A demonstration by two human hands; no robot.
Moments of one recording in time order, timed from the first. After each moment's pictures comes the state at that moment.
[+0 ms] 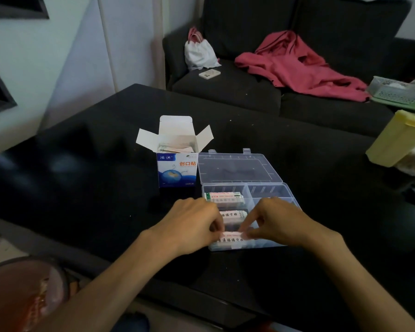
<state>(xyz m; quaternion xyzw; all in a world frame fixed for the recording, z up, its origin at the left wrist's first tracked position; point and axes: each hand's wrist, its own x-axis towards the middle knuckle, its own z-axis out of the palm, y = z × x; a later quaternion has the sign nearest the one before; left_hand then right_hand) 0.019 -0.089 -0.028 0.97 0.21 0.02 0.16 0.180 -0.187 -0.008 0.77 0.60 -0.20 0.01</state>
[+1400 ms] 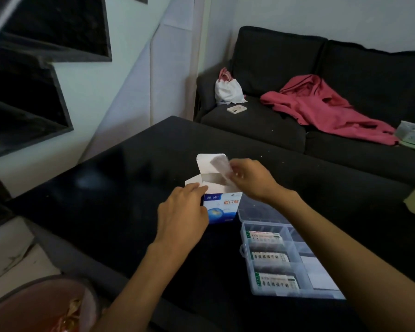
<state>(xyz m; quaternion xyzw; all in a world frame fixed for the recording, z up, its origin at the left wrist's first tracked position) -0.031 -0.024 -0.008 0.85 0.46 0.25 0.10 0.149 -0.025 0.029 0.73 0.65 -0.06 -0.21</state>
